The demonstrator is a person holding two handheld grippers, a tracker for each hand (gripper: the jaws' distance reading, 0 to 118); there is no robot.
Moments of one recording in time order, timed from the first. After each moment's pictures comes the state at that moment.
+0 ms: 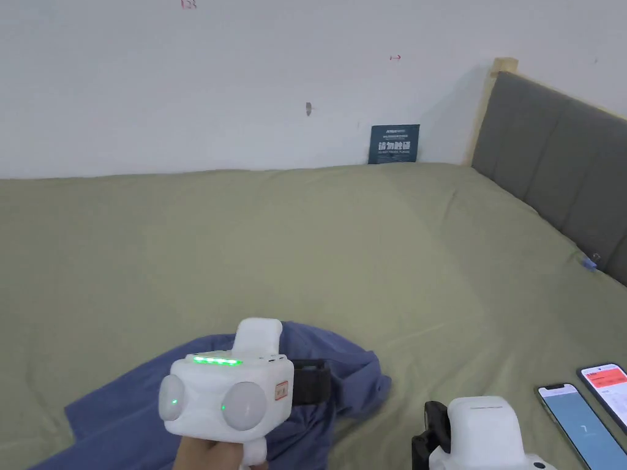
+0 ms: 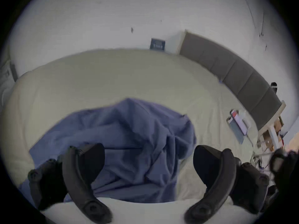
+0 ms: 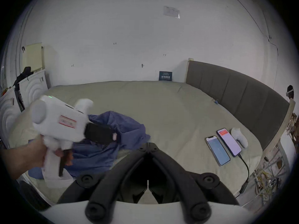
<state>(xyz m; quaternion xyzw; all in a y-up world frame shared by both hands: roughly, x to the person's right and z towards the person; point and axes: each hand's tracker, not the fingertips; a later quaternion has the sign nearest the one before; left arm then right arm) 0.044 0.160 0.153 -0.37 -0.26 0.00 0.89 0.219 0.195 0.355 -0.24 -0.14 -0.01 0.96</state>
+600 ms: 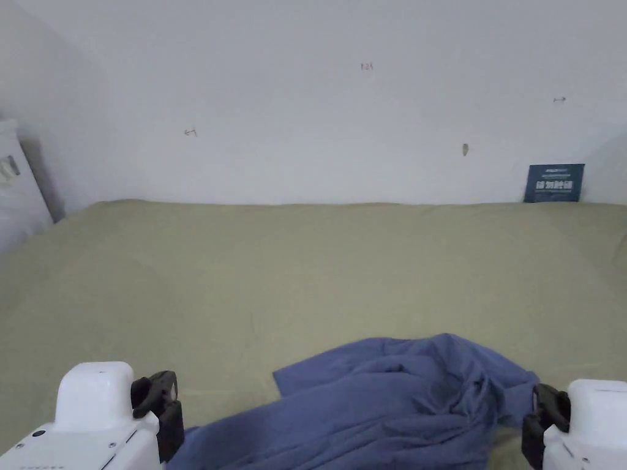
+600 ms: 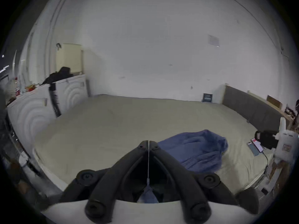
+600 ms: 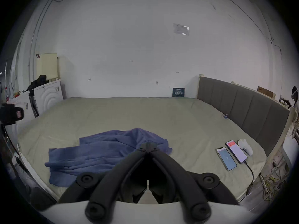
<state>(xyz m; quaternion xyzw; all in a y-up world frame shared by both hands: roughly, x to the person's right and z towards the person) -0.249 0.279 0.389 -0.20 -0.01 0.01 0.98 0.135 0.238 0.387 -0.17 -0.07 -0.01 0.98</state>
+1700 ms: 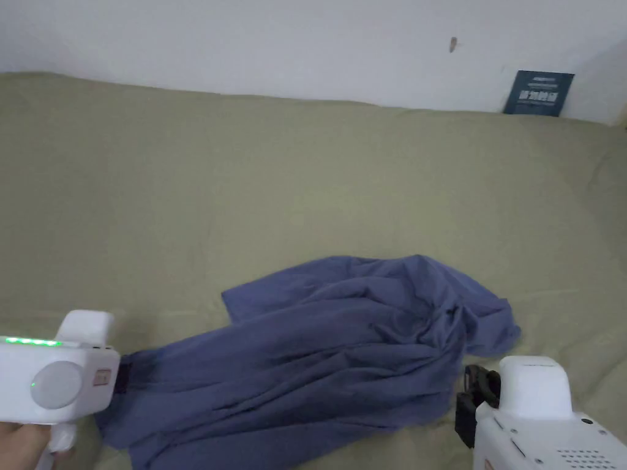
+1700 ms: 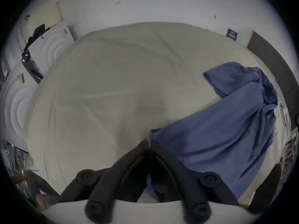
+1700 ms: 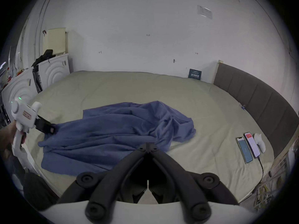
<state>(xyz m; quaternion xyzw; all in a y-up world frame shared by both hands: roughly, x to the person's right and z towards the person) -0.280 0.123 0.199 -0.49 -0.02 -0.05 0.87 0.129 0.171 0.338 -0.29 -0.06 -0.01 0.95</state>
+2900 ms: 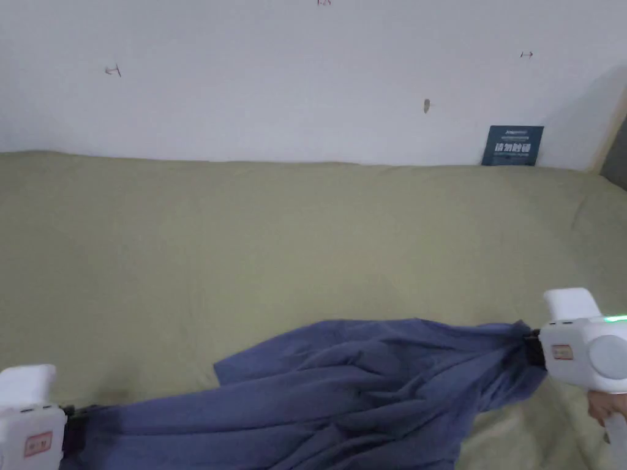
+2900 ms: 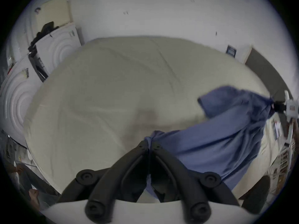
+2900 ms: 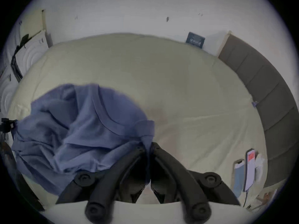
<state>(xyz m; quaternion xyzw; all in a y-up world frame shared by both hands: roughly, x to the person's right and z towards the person) -0.312 0.194 0.202 -0.43 -0.01 0.02 0.90 0.273 0.202 0.184 -0.39 -0.07 0.03 0.92</state>
